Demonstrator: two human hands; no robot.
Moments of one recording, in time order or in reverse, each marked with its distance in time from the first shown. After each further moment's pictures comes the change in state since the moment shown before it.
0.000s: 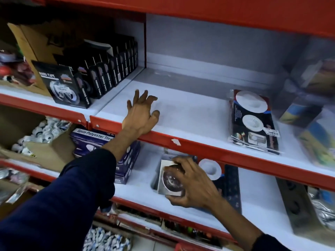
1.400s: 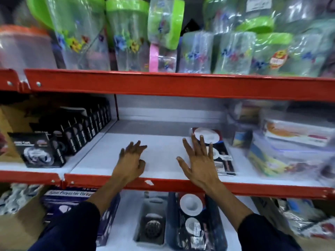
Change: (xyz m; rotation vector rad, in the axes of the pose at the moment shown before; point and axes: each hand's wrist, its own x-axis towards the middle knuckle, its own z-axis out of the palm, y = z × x) left_hand -0.009 0.046 0.005 0.107 -0.105 0.202; right_hand 0.028 0.090 -0.102 -0.286 0.344 0.545
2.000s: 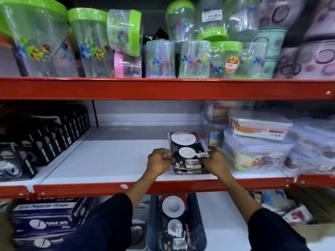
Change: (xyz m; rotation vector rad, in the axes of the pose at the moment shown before) left_hand 0.038 0.160 0.048 -0.840 -0.105 -0.239; right_hand -0.019 0.112 -0.048 0.548 -0.014 0.603
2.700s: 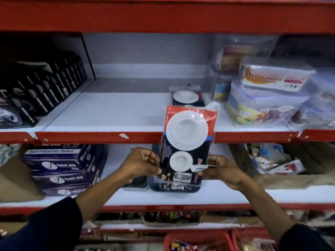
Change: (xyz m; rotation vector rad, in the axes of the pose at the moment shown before) left_hand -0.126 -0.072 -0.031 -0.097 -0.307 -0.304; right_hand -0.123 0.097 -0.001 0.619 -0.752 0.261
